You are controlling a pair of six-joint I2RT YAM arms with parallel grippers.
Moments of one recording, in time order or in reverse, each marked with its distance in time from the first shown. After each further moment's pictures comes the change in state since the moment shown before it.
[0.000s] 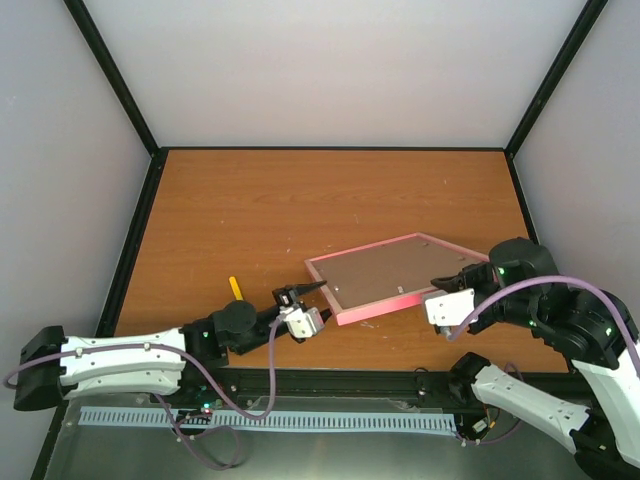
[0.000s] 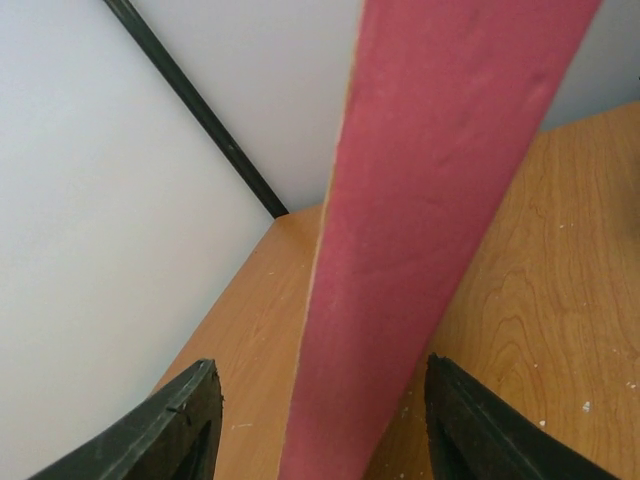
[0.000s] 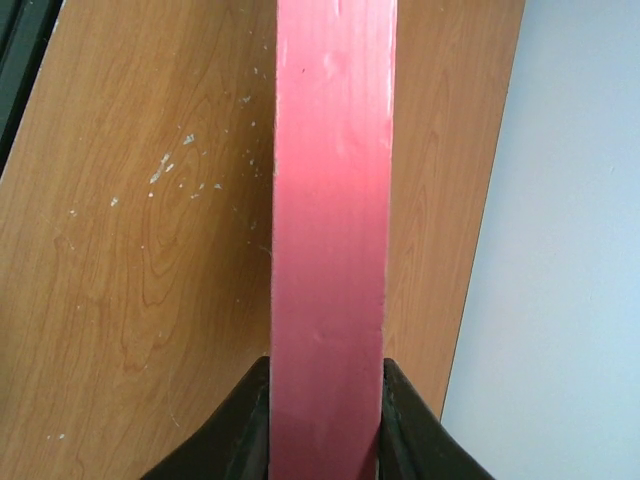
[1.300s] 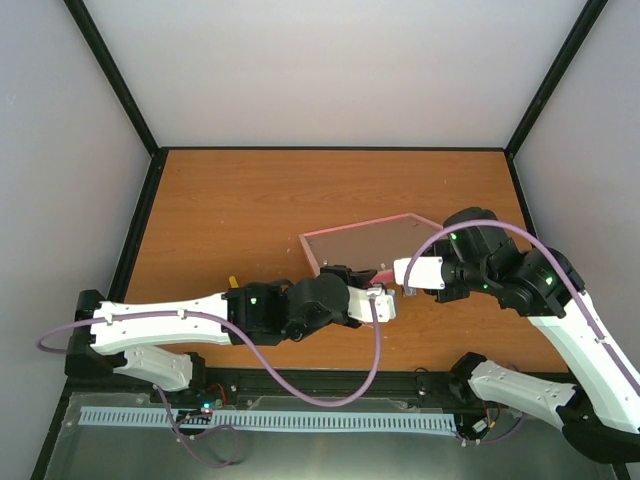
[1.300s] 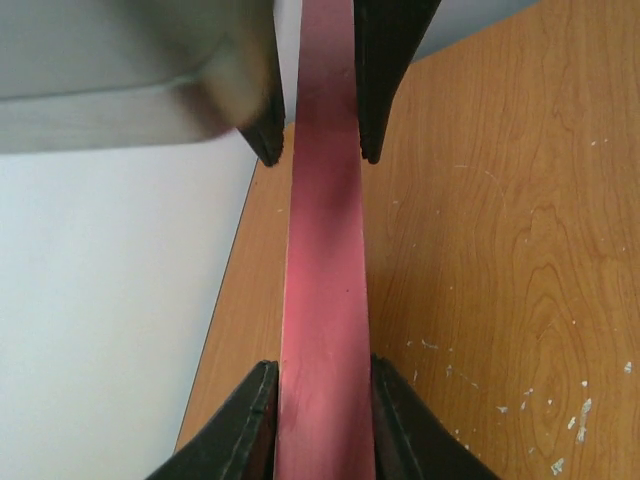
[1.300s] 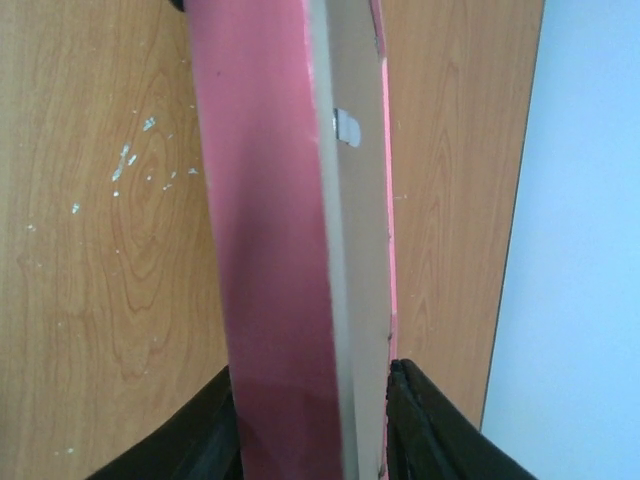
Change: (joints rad) left arm -0.147 0.497 0.837 -0.742 -0.268 0.035; right arm -0.001 0.200 0.021 0.073 0.096 0.146
